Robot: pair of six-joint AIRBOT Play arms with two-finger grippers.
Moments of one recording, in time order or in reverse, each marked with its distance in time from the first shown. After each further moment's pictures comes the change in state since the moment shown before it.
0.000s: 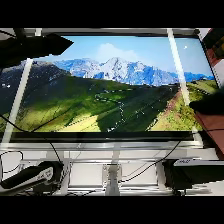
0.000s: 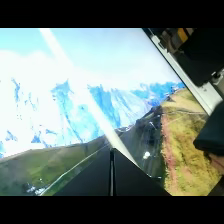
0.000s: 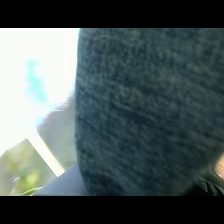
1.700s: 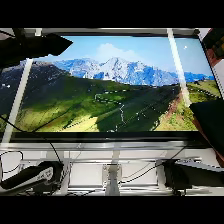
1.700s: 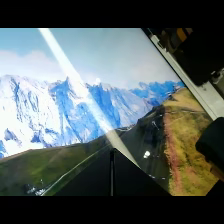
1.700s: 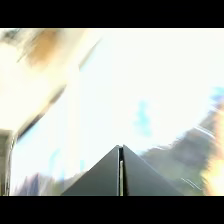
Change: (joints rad) left arm 0.002 0.004 0.000 0.001 -0.005 0.000; right arm -0.094 0.189 0.053 0.676 -0.061 -0.180
